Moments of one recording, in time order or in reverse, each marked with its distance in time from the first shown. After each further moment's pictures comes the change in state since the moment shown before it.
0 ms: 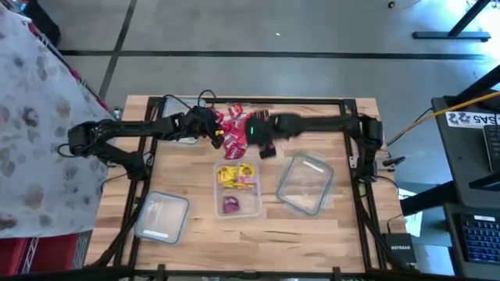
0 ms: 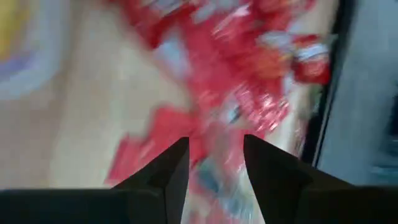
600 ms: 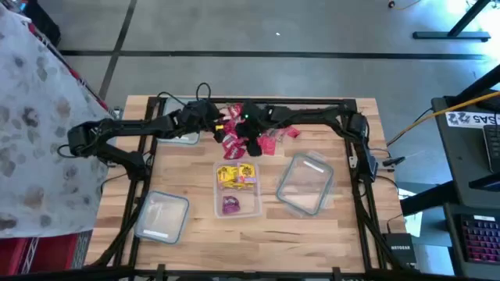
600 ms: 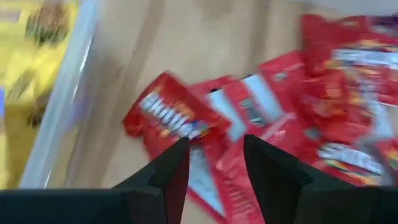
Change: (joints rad) left arm 0.027 0.001 0.000 0.179 -0.001 0.147; right arm -0.067 0.188 0.000 0.222 -0.485 -0.030
